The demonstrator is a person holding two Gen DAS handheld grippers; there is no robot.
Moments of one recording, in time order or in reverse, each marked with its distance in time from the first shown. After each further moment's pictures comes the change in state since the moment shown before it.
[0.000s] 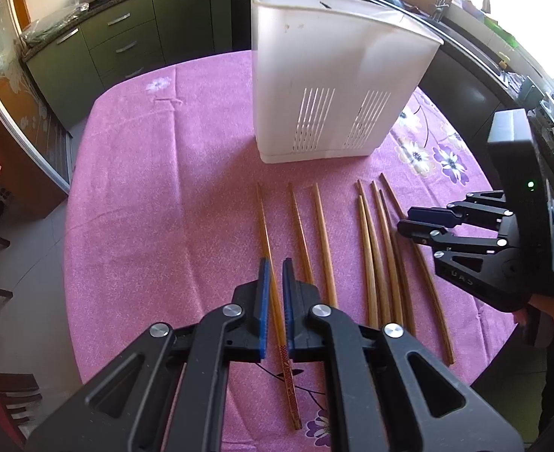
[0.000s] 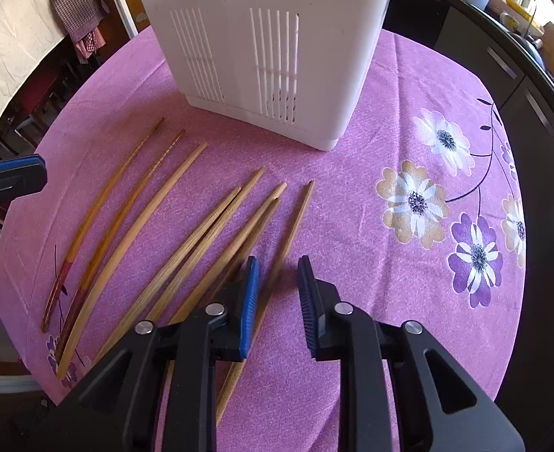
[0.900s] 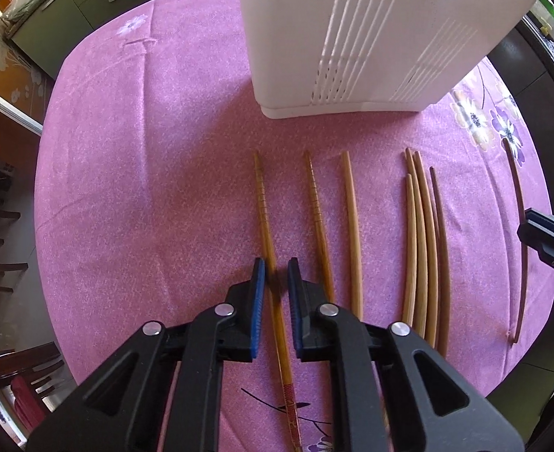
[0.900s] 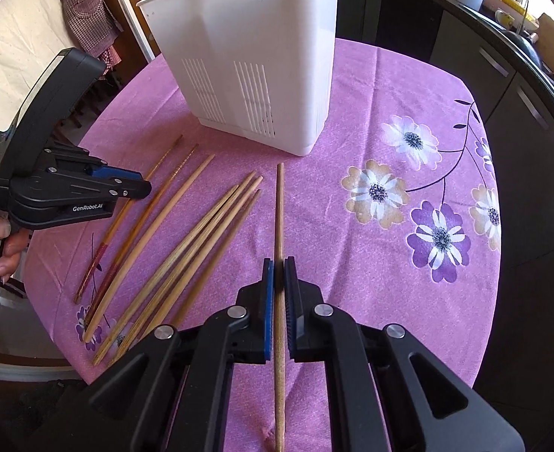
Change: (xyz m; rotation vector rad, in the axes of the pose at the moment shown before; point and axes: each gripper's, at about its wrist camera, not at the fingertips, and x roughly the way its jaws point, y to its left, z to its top) left arm 0.077 -0.004 0.034 -0.006 0.285 0.056; right arm -0.059 -0.025 -0.023 0.035 -0.094 0.070
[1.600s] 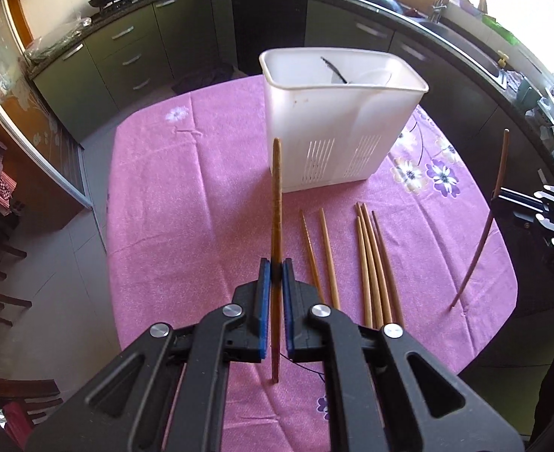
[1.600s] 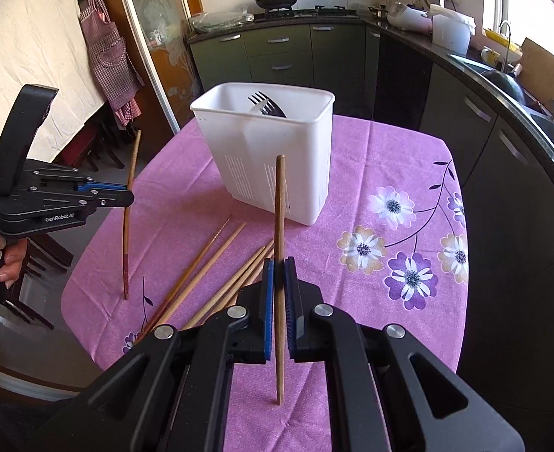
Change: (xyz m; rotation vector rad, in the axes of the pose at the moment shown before) left arm -0.136 0.020 -0.054 0.032 -0.305 -0.019; right arm -0.097 0.011 -0.005 -0.002 -0.255 0.033
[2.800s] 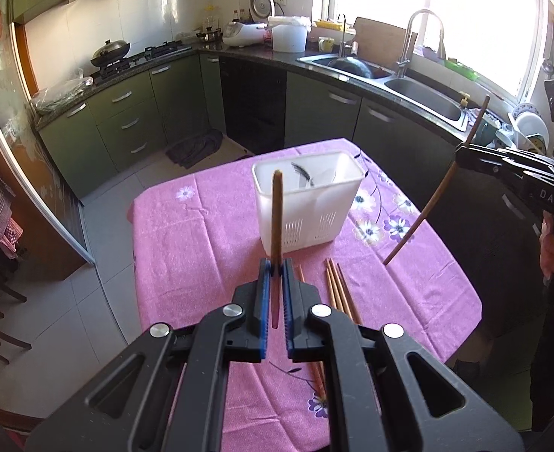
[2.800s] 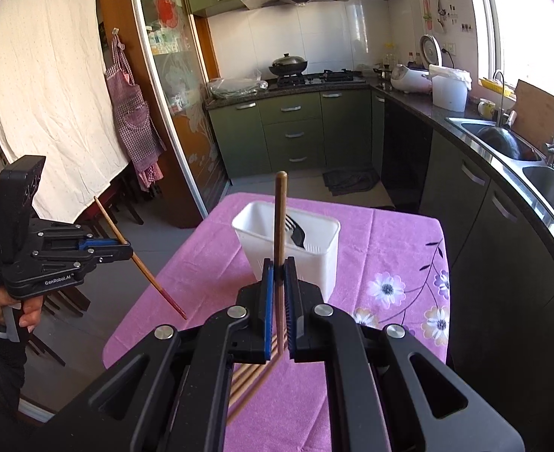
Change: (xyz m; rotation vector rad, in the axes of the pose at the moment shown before) left arm -0.111 0.003 0.013 0.054 -0.252 -0.043; right arm -0.101 0.010 0.078 0.011 -0.248 0.069
